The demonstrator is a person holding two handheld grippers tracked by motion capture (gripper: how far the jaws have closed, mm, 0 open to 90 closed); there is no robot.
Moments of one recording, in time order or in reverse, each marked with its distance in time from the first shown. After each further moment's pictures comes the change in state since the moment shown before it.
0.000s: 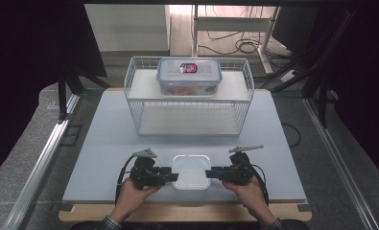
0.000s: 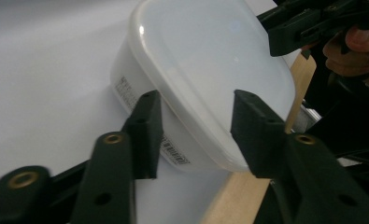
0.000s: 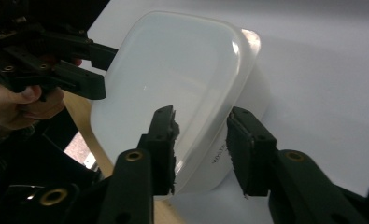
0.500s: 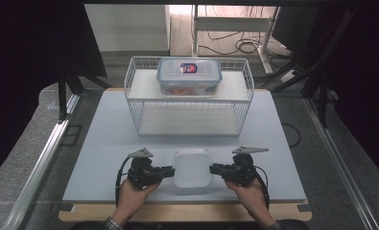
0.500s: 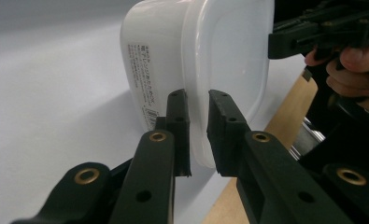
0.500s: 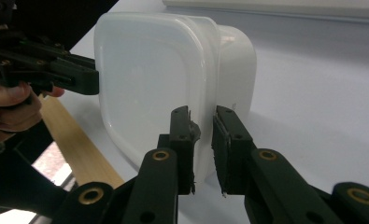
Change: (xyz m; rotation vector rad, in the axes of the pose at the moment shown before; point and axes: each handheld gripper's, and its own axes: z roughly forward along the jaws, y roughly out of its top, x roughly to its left) left arm -0.006 -0.001 -0.007 -0.087 0.052 -0.008; right arm 0.012 -0.002 -0.009 -0.111 -0.103 -0.101
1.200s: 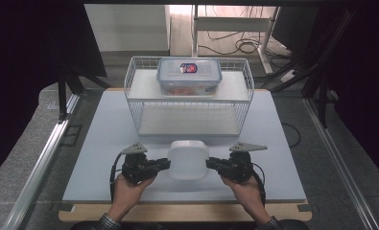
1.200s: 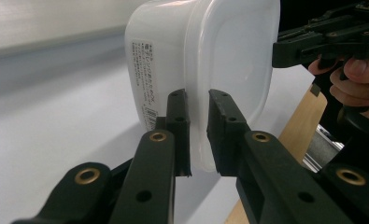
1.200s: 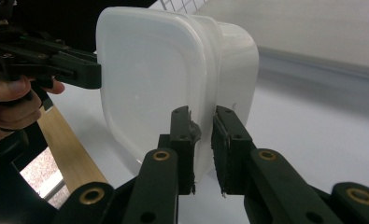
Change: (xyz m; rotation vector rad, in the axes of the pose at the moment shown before) left arm -0.003 0.019 -0.023 -0.075 0.040 0.064; right arm 0.014 0.017 -0.001 -0.084 0.006 -0.077
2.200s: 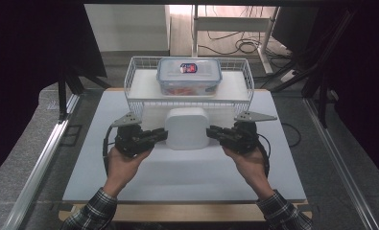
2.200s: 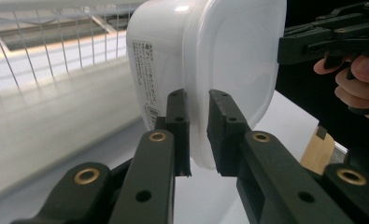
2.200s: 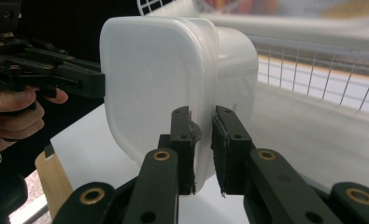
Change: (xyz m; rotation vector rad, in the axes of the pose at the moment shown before) left arm -0.012 0.083 -0.033 -0.119 0.065 0.116; right arm 0.012 0.089 -0.026 -0.141 -0.014 -0.118
